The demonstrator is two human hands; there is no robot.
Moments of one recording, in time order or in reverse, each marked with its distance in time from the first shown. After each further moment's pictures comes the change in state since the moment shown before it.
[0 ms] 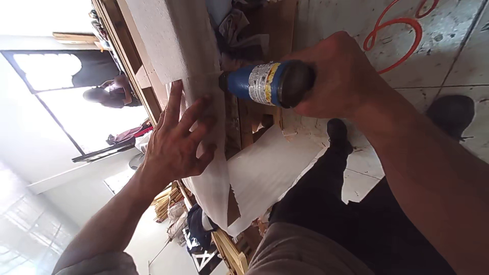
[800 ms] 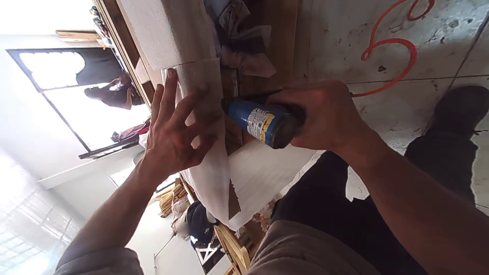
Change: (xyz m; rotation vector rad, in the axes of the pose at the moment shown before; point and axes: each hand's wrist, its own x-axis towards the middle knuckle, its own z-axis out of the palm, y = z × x) left_hand -0.002 0.002 0.004 -0.073 0.062 -0.011; right_hand -0.056 -0.015 0.043 0.007 0.086 -0.007
